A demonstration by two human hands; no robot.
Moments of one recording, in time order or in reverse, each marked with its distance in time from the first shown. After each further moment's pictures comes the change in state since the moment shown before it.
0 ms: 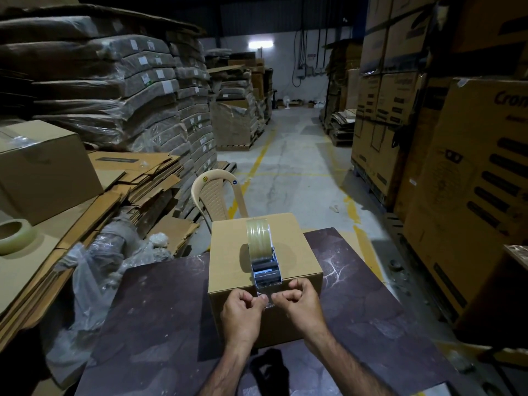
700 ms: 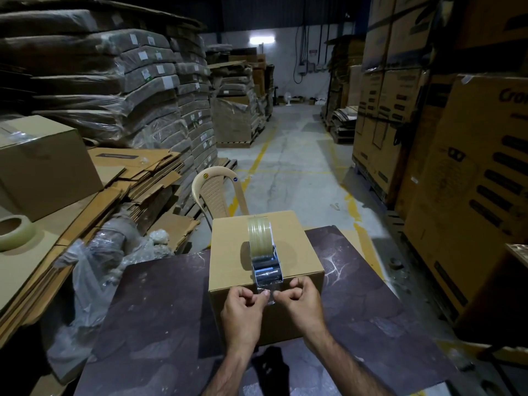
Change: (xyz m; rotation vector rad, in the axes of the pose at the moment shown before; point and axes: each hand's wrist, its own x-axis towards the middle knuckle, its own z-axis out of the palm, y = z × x) left_hand -0.004 0.002 0.000 -0.052 0.032 0.026; right_hand 0.004 0.007 0.002 -0.027 0.042 -0.068
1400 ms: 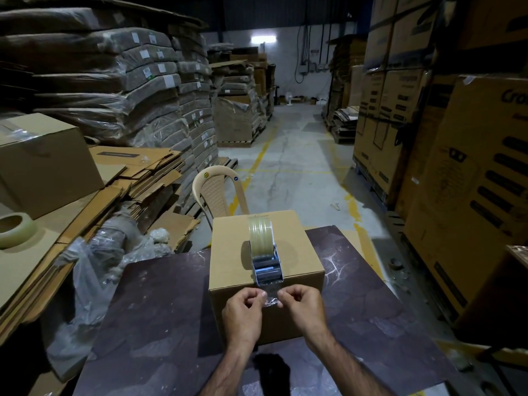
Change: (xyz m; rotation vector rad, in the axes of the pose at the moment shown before) left_hand 0.001 -0.001 0.000 0.117 -0.076 0.037; right_hand 0.000 0.003 -0.003 -0.144 0.003 -0.009
